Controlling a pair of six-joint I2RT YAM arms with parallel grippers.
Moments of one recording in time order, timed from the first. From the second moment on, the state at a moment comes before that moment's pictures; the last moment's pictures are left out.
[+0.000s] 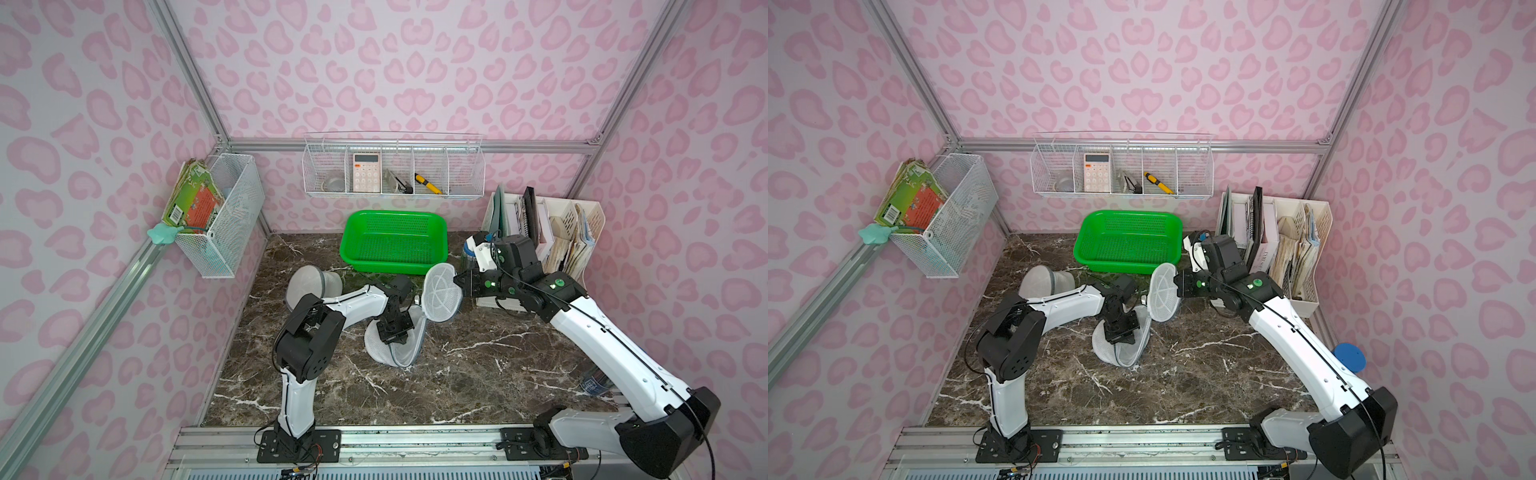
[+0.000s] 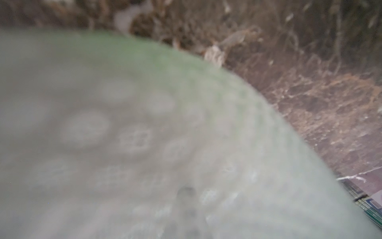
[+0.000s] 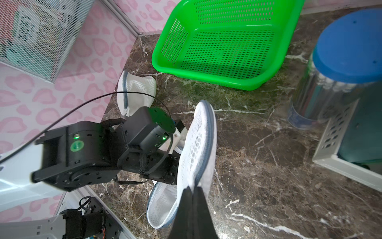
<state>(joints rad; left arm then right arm) -0.62 1.99 1.30 -0.77 0.30 -0.91 0.54 1.30 1.36 -0.72 -0.26 0.39</state>
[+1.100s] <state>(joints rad) -0.62 1.73 1.36 -0.91 0.24 -0.89 0.50 1.30 1.26 -0.62 -0.29 0.36</state>
